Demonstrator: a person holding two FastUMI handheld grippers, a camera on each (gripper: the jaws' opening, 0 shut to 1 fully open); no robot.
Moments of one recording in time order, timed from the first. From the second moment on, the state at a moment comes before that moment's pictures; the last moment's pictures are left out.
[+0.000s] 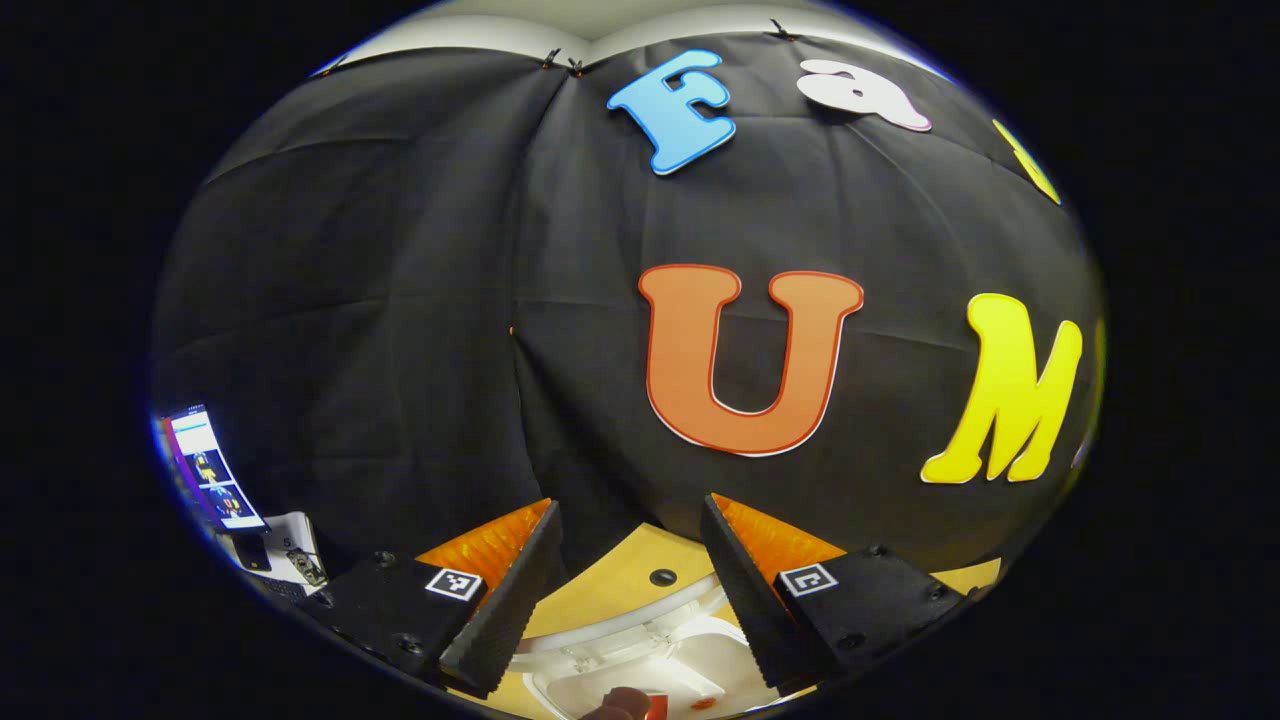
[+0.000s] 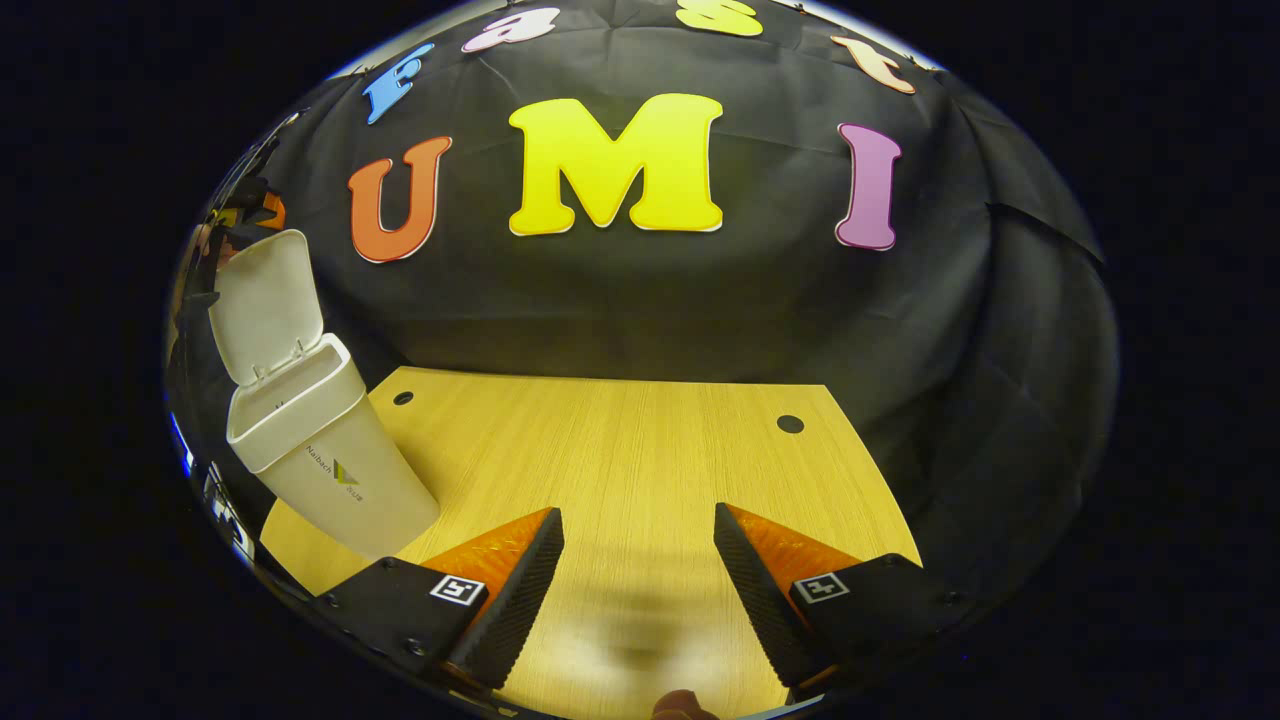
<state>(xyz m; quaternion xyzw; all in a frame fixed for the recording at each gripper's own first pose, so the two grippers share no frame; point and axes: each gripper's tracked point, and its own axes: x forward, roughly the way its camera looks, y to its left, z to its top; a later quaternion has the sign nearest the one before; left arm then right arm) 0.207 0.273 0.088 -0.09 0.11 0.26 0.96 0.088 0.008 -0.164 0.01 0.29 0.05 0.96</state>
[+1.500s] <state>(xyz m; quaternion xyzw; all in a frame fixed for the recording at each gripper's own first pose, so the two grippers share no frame) 0.117 0.116 -0.049 -0.10 0.20 0.31 0.92 0.068 -0.016 -0.212 -0.01 0.32 0.19 0.93</state>
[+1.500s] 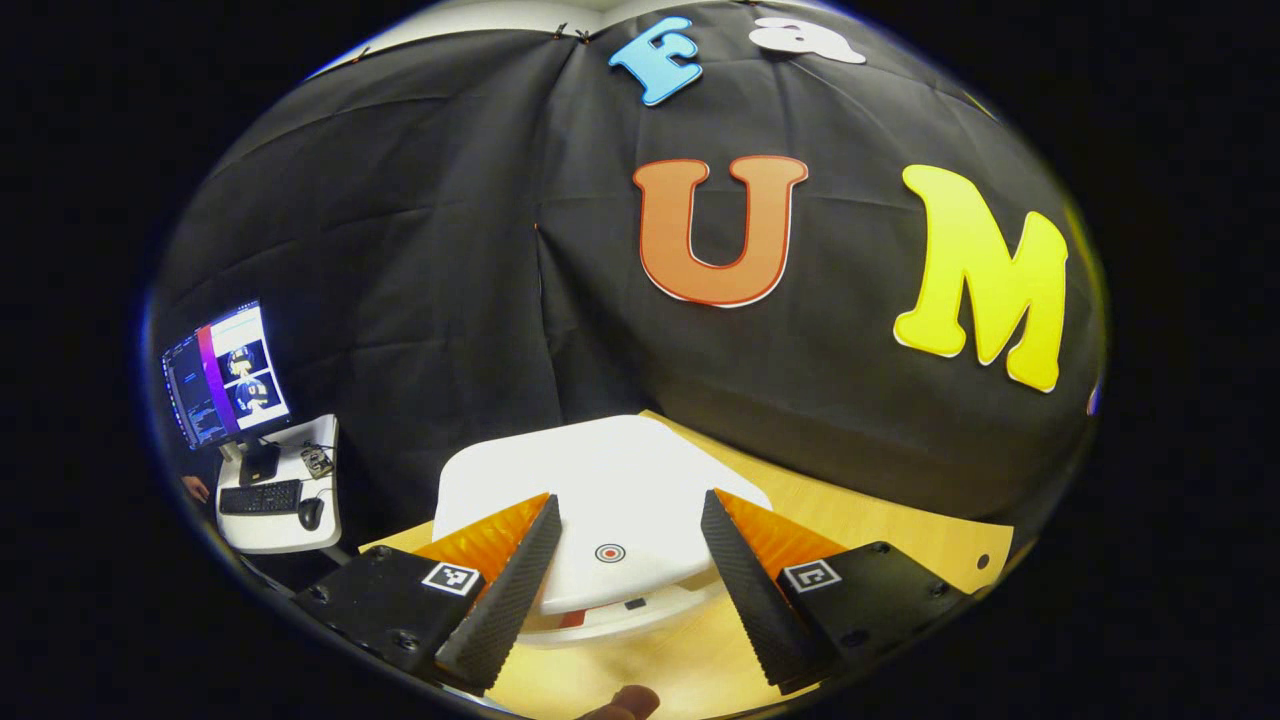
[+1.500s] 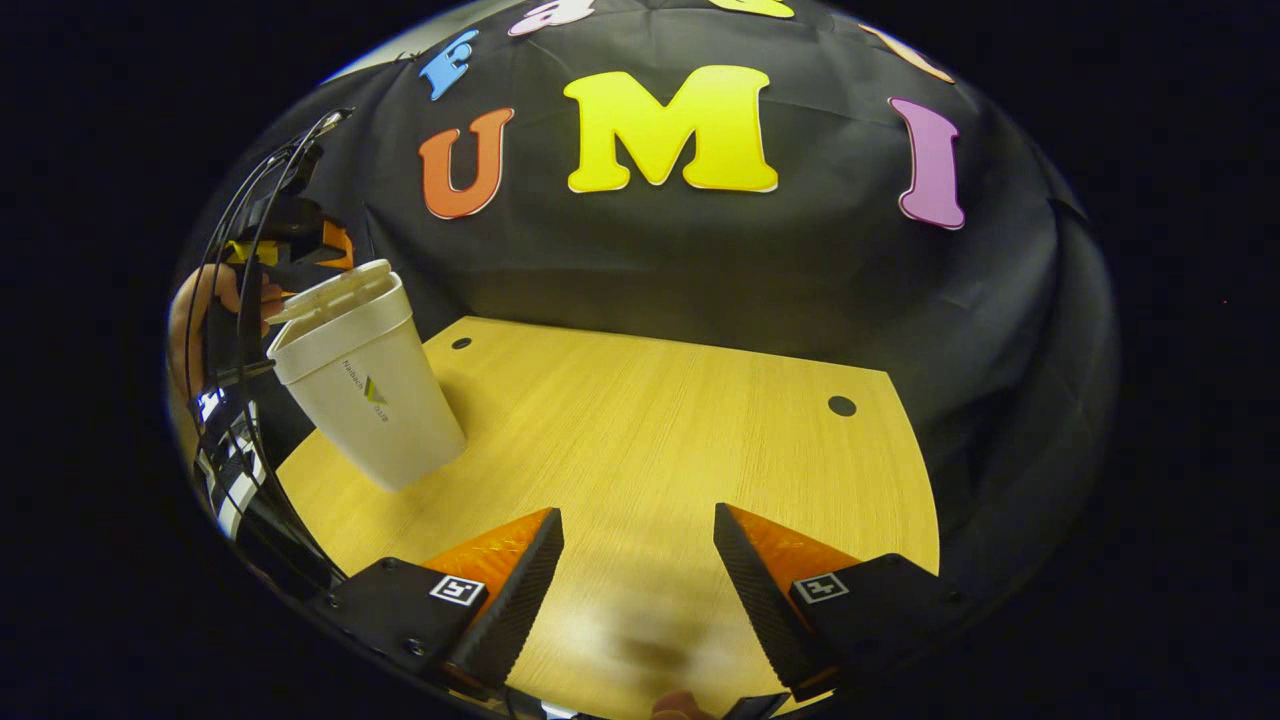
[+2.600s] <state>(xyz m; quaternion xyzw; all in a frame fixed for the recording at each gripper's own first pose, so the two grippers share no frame) 0.106 0.091 -0.079 -0.07 0.23 0.32 0.92 0.061 0.000 -0.233 0.03 0.34 0.20 0.92</state>
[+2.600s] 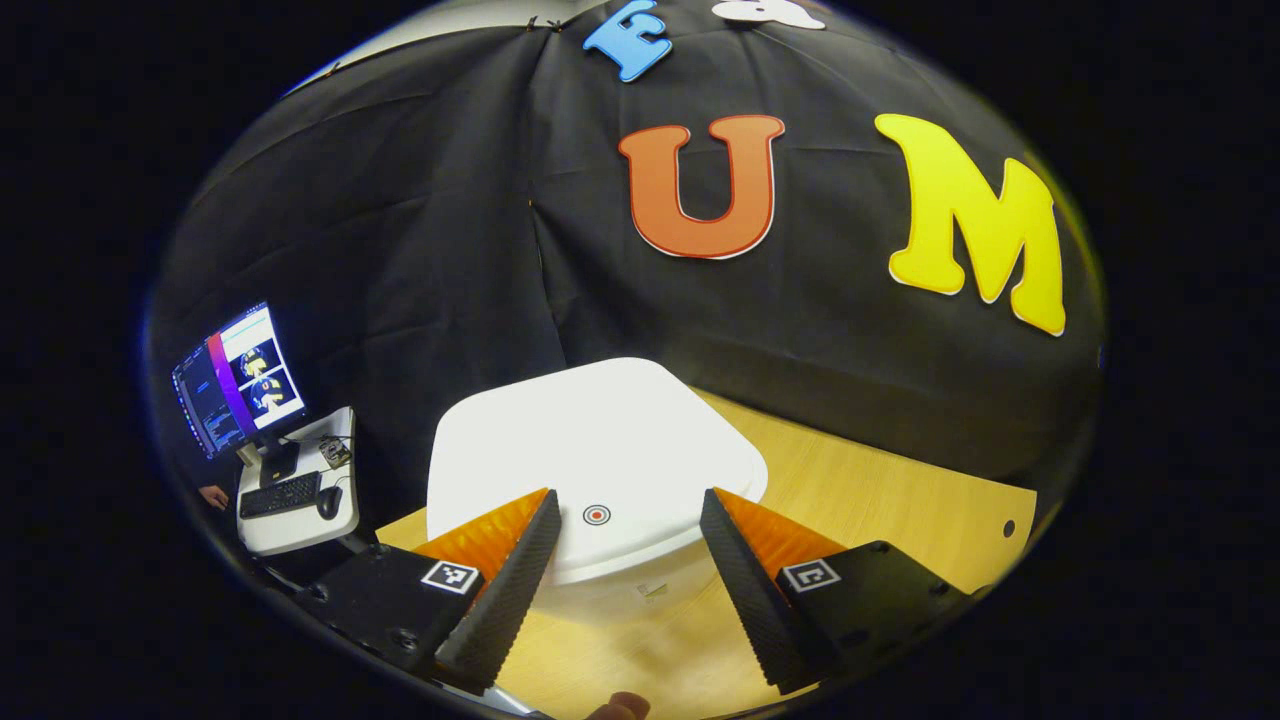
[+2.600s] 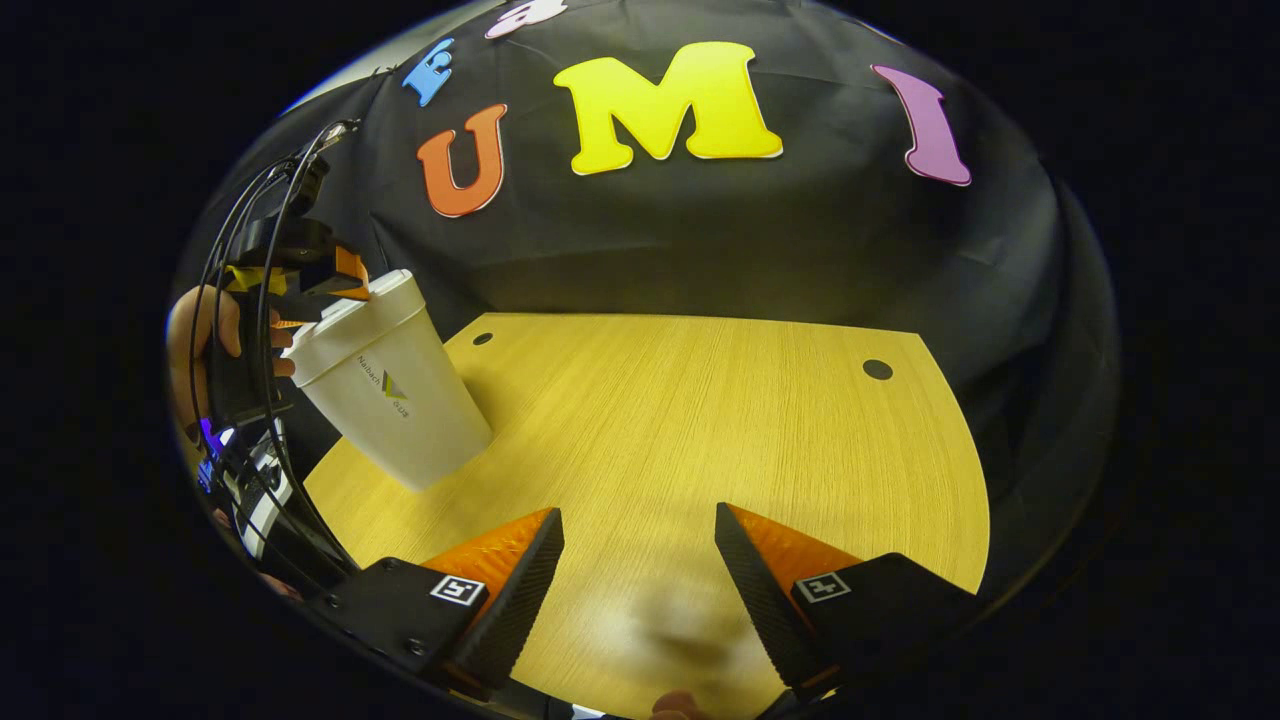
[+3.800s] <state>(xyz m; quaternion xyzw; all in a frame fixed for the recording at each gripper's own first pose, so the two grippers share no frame) 0.056 -0.028 -0.004 0.03 0.07 -0.02 1.00 0.050 0.016 -0.056 0.00 0.09 0.05 1.00</state>
